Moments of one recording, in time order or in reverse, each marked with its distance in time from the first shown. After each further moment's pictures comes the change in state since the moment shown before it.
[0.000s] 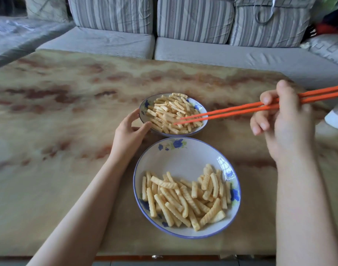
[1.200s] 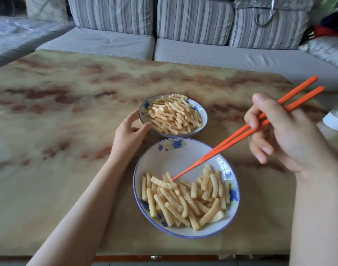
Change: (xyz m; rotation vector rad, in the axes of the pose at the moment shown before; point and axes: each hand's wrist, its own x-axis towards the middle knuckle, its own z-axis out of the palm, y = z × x) left_hand 0.000 -0.001 -0.001 0.011 -0.003 0.027; right_hand -0.020 -0.025 -0.009 -0.291 -0.474 0.129
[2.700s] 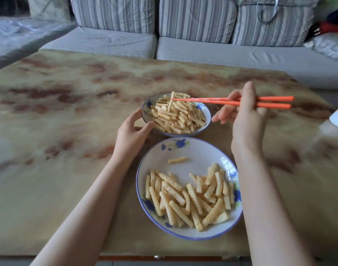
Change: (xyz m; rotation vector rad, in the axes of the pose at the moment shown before) left_hand -0.001 0.002 0.000 0.005 0.006 -0.015; right_hand 0.051 0.044 0.054 0.221 0.557 -0.096
